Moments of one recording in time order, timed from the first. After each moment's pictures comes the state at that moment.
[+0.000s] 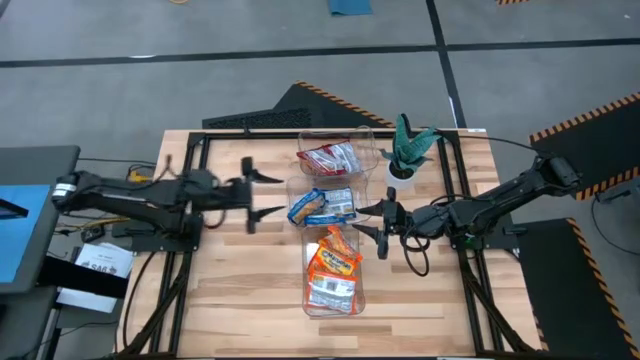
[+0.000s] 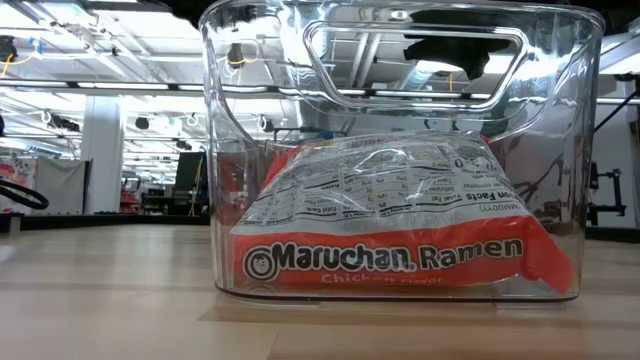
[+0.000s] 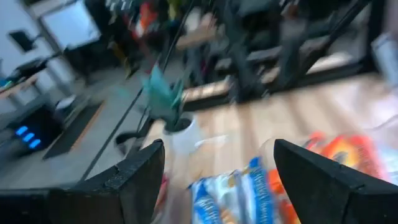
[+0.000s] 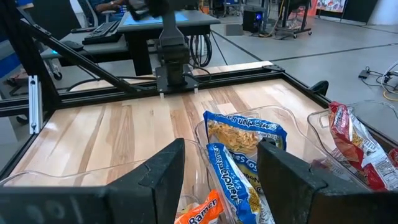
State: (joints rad) left arm -0.04 0.91 0.67 0.16 -0.23 0.28; right arm 0.30 1.15 0.56 0.40 0.52 0.16
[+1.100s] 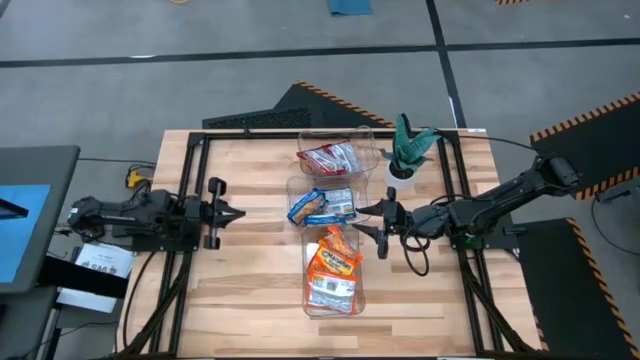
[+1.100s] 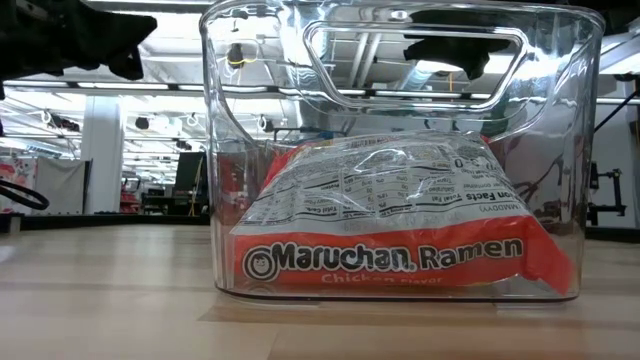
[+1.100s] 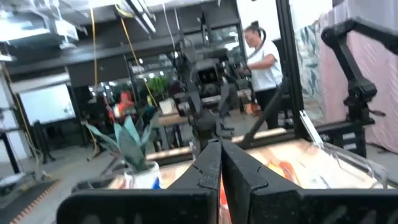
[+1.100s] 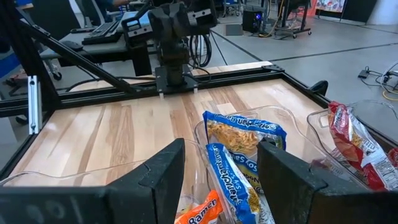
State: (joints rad) left arm -0.07 0.08 0.01 0.39 -0.03 0.19; right arm 0.30 1.15 0.56 0.40 0.52 0.16
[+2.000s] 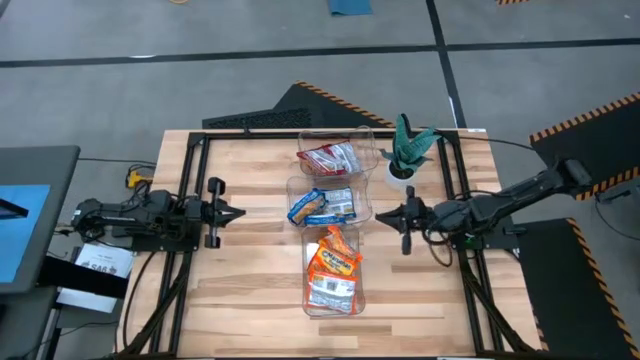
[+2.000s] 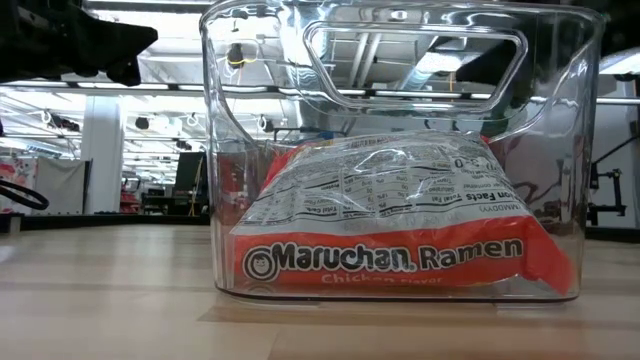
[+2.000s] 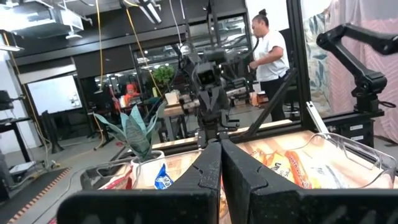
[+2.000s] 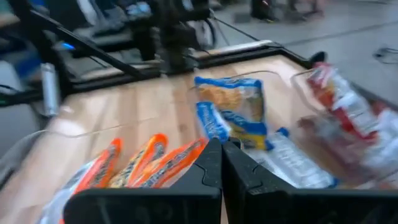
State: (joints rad) left arm -0.07 0.01 0.01 0.29 -0.06 0.20; right arm 0.29 0.83 0.35 0.25 0.47 0.24
